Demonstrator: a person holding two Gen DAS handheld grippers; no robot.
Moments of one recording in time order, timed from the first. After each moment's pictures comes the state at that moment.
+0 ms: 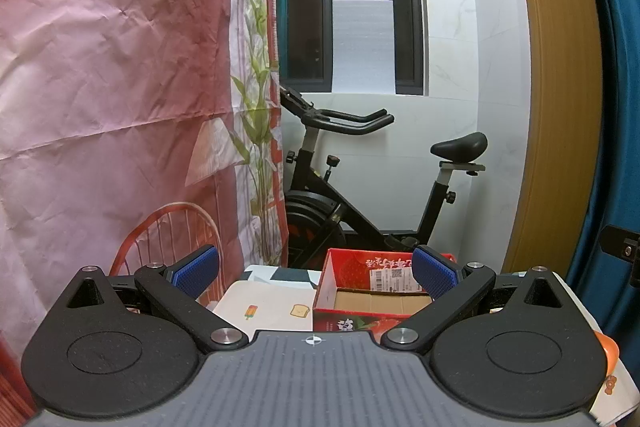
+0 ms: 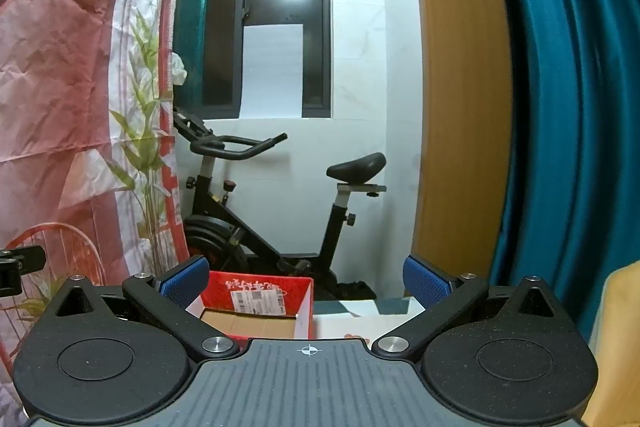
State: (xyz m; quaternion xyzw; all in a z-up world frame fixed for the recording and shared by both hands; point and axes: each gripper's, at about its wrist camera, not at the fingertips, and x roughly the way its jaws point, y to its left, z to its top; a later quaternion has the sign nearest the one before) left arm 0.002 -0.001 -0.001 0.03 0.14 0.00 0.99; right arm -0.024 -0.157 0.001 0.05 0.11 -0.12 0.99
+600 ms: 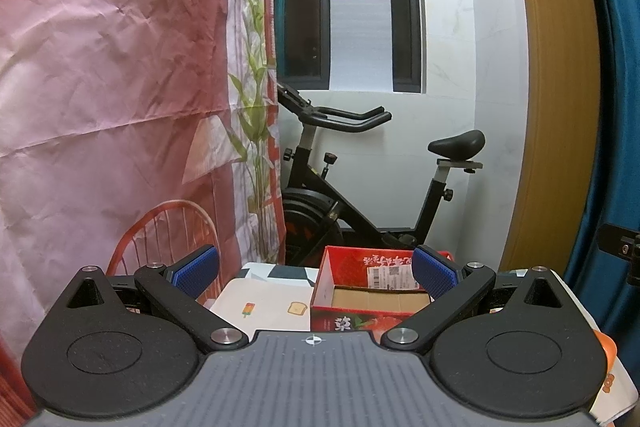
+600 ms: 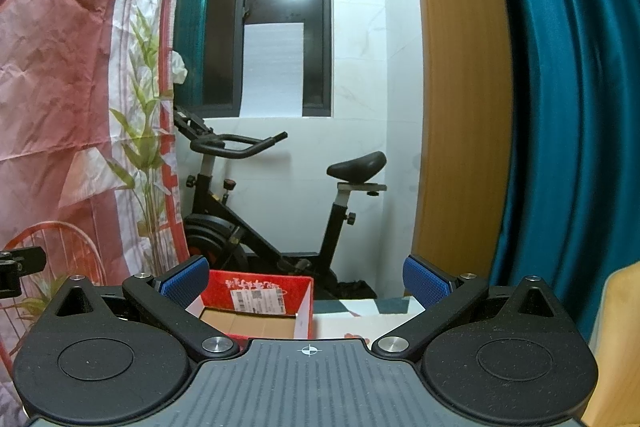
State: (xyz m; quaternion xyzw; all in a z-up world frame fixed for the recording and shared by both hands) left arm 0.004 -0.001 -0.001 0.03 0.15 0.00 0.99; right arm -0.025 -0.154 -0.003 0.05 0.11 -0.12 0.99
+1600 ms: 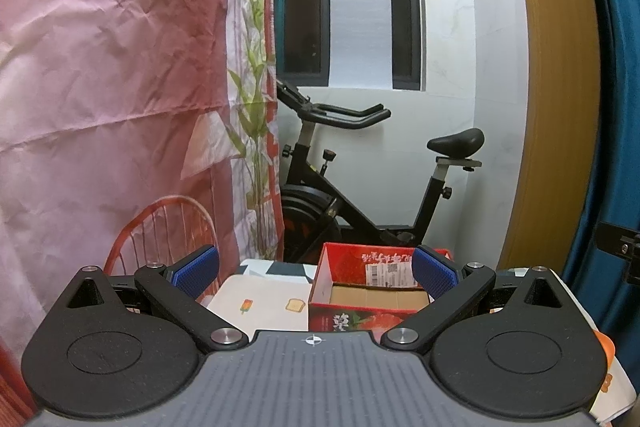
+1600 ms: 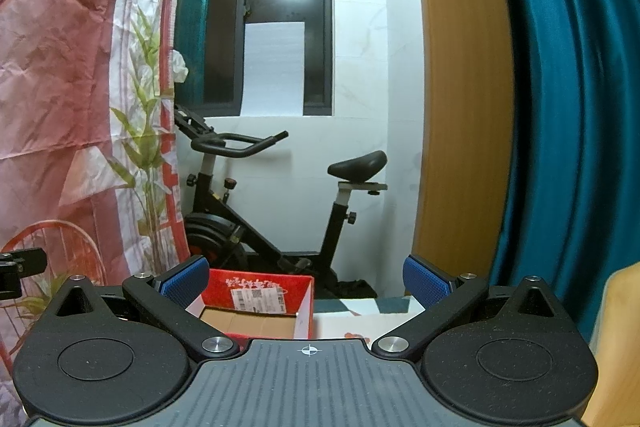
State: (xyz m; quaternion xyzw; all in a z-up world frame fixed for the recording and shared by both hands) left arm 0.010 0.003 -0.003 0.02 0.15 0.00 0.99; right arm -0.026 -0.153 -0.004 0.05 0.11 -0.12 0.99
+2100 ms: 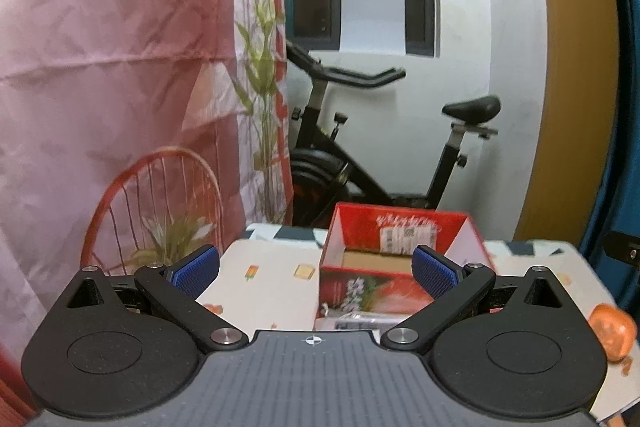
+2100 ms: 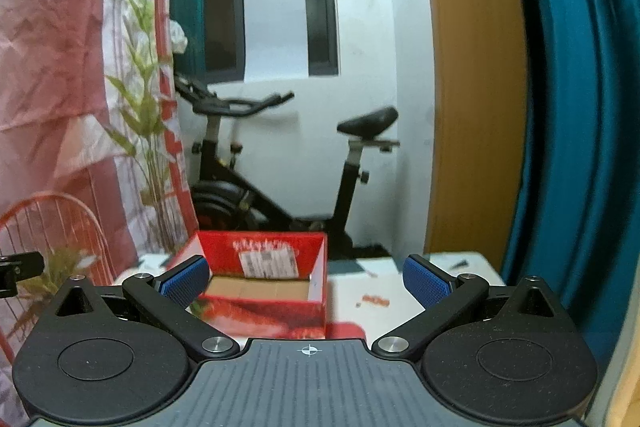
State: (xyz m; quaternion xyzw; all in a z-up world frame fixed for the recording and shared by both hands) left arm 0.048 0.016 -0.052 0.02 0.20 0.01 0.98; right arm 0.017 -0.165 -0.058 0.08 0.16 -0.10 0.98
